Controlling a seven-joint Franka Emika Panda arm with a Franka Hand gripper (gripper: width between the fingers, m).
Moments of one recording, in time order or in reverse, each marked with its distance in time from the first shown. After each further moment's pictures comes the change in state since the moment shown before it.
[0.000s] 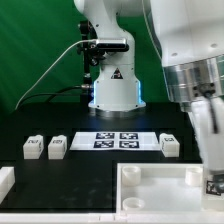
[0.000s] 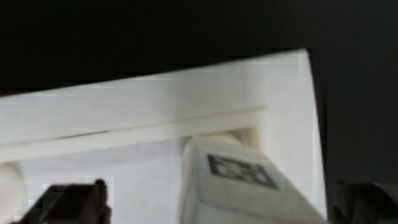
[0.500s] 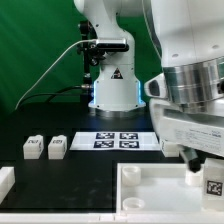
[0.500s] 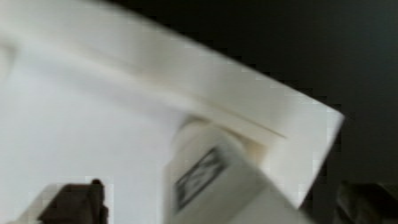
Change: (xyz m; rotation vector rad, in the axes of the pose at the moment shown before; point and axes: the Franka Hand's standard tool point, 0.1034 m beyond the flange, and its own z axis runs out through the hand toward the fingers) arm 0.011 0.002 -0.002 -0.068 0.012 -0.605
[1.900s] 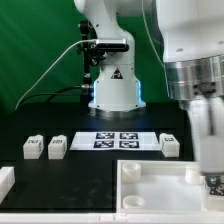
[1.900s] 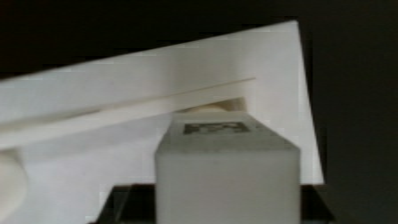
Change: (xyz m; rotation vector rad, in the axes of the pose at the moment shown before) arm 0.004 -0.005 -0.004 0.035 0.039 0.943
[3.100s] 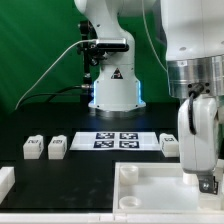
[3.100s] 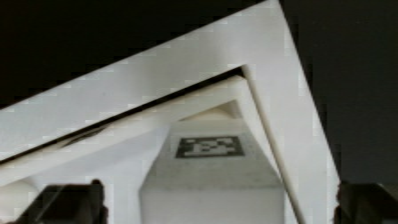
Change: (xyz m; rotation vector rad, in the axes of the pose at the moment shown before) arm 0.001 0.001 0.000 0.009 0.025 0.050
